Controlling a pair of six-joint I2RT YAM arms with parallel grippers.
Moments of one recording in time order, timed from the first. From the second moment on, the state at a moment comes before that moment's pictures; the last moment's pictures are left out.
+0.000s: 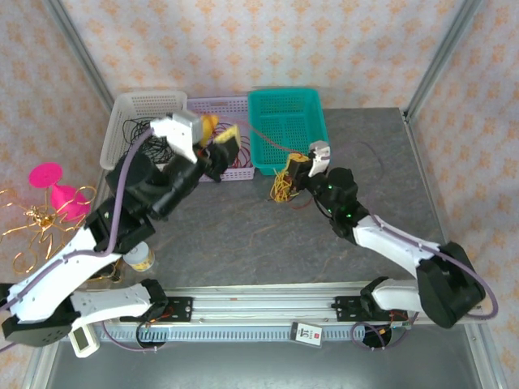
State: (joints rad) left arm -0.89 0.95 1.29 -0.23 -0.38 -0.11; right arm 0.56 1.21 0.63 0.56 -0.05 0.24
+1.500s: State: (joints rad) left arm -0.71 1.41 1.04 -0.10 0.23 -0.03; right arm 0.56 1.09 0.64 0.21 -0.10 -0.02
